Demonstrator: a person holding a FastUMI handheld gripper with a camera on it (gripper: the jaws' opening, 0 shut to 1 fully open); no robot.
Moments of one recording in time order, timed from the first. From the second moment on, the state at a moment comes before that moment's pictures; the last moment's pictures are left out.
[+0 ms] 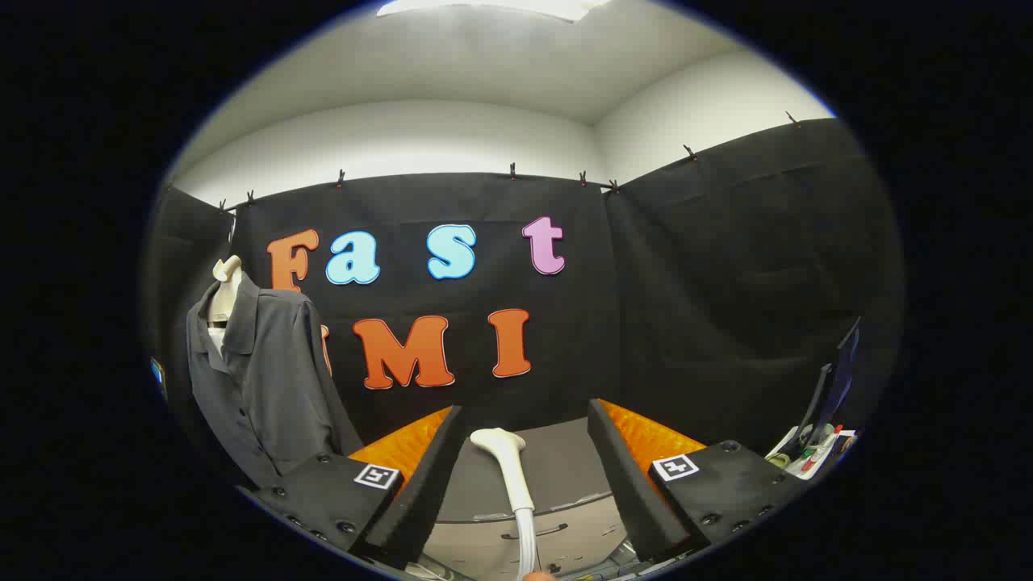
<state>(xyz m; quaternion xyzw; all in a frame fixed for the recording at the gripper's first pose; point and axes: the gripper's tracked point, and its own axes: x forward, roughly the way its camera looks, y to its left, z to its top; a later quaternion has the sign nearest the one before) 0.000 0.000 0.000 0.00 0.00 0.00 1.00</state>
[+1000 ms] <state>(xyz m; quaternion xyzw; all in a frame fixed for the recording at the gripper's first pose) 0.022 -0.009 -0.003 0.00 0.01 0.01 1.00</state>
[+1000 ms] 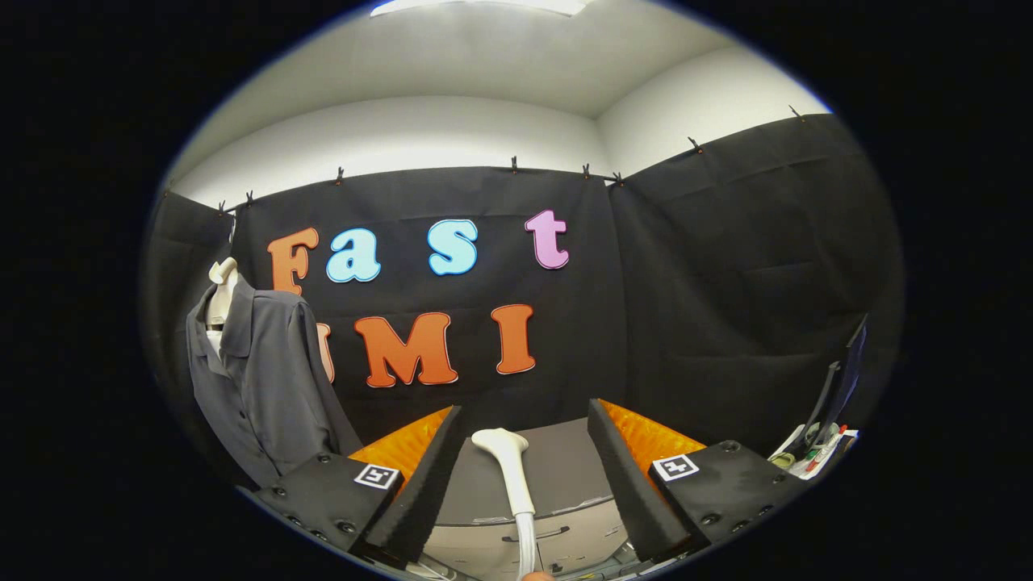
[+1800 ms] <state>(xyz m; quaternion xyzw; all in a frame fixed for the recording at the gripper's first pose) 0.090 0.032 -0.058 0.00 0.12 0.08 0.99</state>
